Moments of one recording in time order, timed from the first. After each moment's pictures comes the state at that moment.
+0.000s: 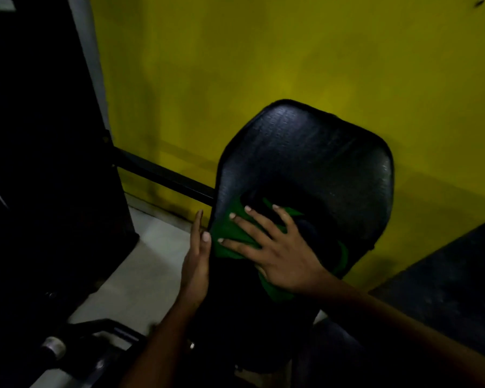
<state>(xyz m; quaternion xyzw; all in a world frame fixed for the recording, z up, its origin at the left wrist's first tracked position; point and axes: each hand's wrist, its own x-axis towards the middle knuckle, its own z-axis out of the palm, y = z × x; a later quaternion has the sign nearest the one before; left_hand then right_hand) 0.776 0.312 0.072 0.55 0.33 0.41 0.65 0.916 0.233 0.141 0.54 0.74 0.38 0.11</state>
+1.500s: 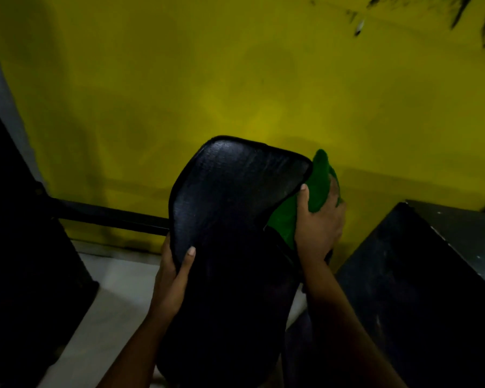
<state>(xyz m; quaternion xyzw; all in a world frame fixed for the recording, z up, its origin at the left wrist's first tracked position) 0.789 0.336 0.101 0.64 0.31 0.33 0.62 0.969 0.216 0.204 0.82 0.12 0.28 -0.49</state>
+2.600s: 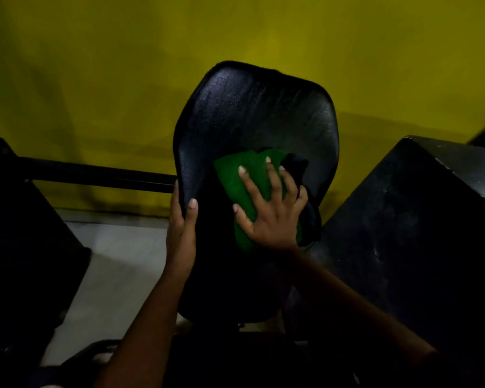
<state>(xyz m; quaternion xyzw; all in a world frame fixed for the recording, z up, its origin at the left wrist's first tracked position) 0.784 0.342 0.080 0.60 0.27 0.32 0.68 0.895 0.225 0.107 0.82 0.37 0.43 -0.10</state>
